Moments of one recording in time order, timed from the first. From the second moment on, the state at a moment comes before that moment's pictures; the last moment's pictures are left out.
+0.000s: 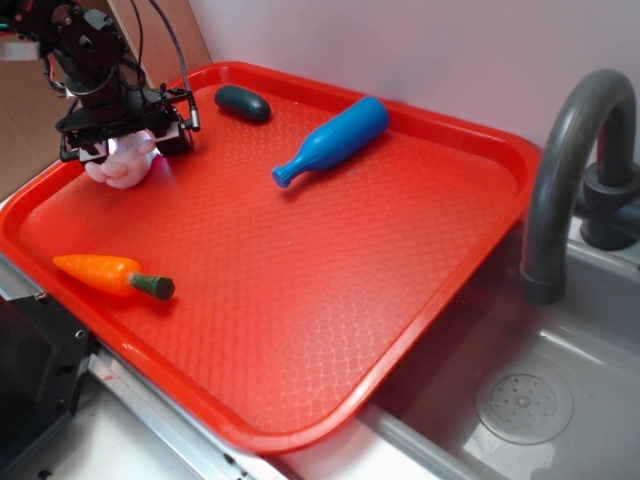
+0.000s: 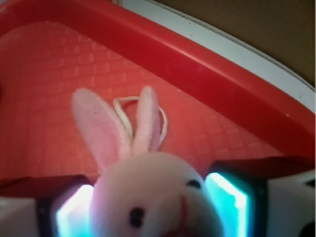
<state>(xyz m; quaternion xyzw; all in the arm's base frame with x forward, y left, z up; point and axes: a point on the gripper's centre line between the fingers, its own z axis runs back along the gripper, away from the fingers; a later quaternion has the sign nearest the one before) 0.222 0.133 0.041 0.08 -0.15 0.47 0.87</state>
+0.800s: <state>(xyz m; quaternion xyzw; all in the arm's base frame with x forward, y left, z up) 0.227 0.064 0.183 -0.03 -0.19 0.25 0.95</state>
